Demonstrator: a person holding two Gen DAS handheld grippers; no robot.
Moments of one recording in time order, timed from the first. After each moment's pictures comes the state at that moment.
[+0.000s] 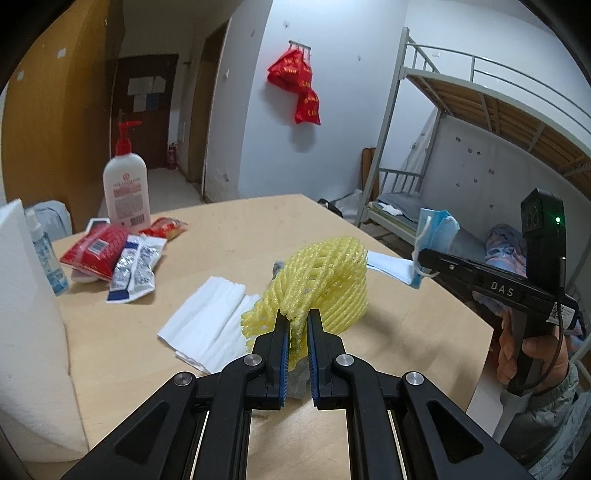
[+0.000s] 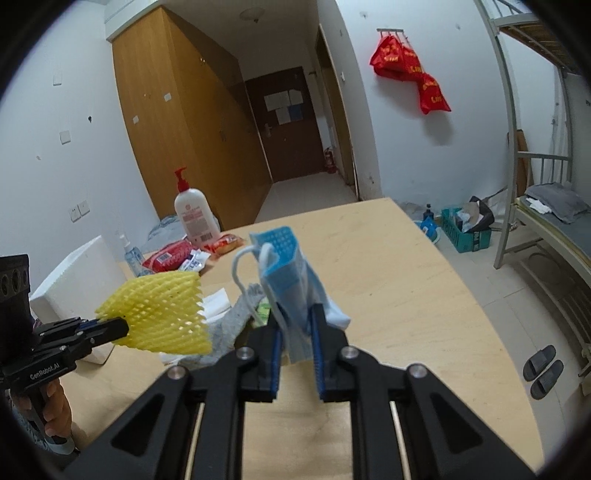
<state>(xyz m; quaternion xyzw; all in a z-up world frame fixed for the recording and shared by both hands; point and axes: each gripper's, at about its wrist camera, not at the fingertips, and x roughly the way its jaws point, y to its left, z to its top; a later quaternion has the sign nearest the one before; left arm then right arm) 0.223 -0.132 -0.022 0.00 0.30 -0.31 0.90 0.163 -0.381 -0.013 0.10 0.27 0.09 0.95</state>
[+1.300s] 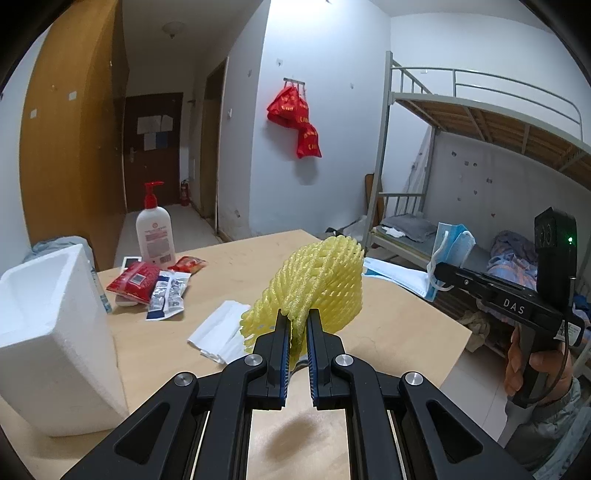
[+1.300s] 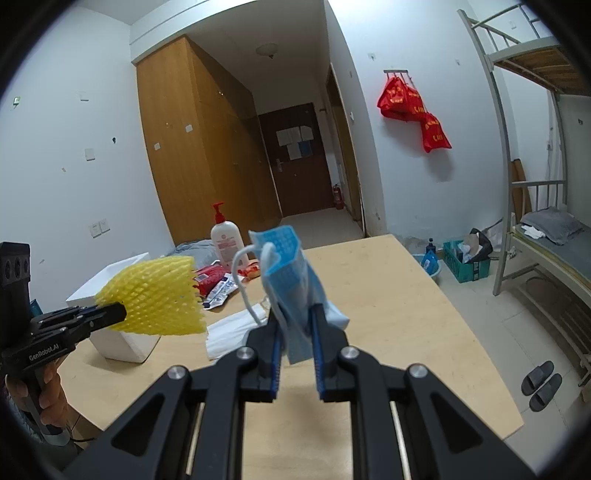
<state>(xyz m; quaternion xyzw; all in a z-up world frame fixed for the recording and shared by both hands) 0.143 -0.110 0.027 0.02 0.23 -0.29 0.93 0.083 -0.368 0.022 0.09 0.20 0.10 0.97</state>
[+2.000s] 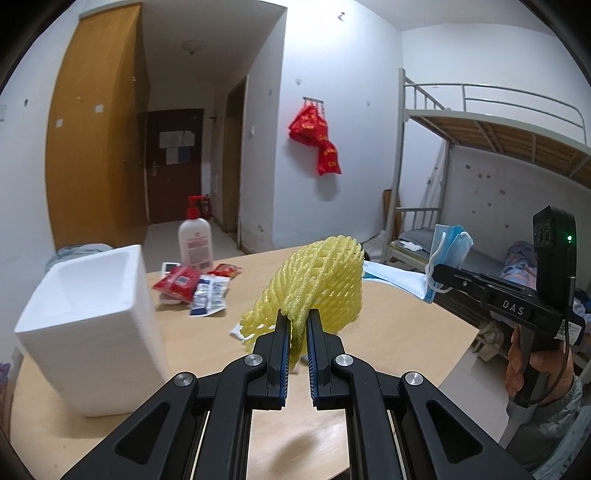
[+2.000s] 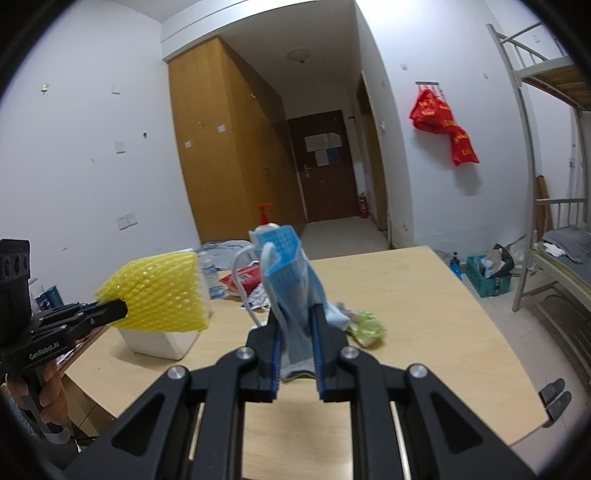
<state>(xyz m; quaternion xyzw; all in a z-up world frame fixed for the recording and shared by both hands) 0.098 -0.057 0.037 0.02 0.20 -0.24 0.95 0.072 -0.318 0.032 0.07 0.18 0.15 0.97</state>
